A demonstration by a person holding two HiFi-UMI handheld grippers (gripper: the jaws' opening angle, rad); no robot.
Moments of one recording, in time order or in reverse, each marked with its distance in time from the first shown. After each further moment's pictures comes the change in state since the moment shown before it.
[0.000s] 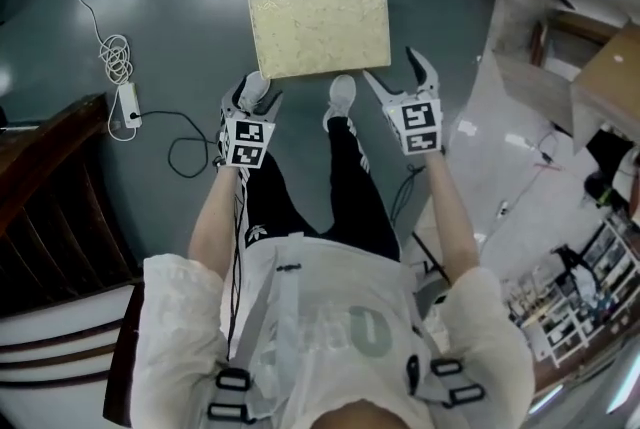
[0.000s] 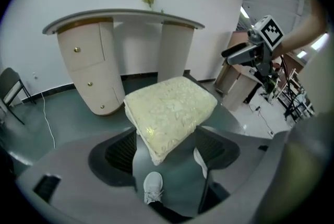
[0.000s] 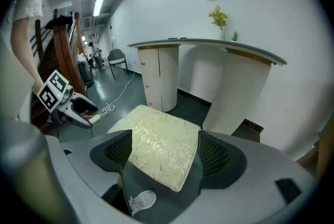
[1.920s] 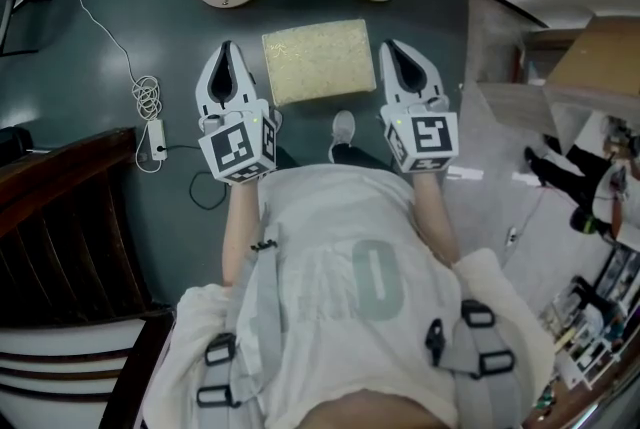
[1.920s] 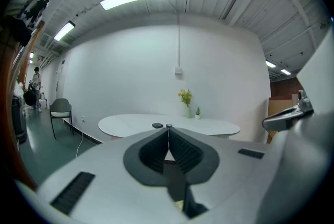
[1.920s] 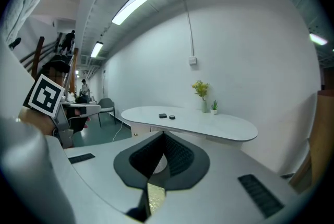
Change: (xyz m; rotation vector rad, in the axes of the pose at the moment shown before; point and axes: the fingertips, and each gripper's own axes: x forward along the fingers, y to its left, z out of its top) left arm -0.313 0.043 0.313 -0.194 -0.792 0.440; right arm -0.219 0.014 0.259 0.051 -0.534 -0.153
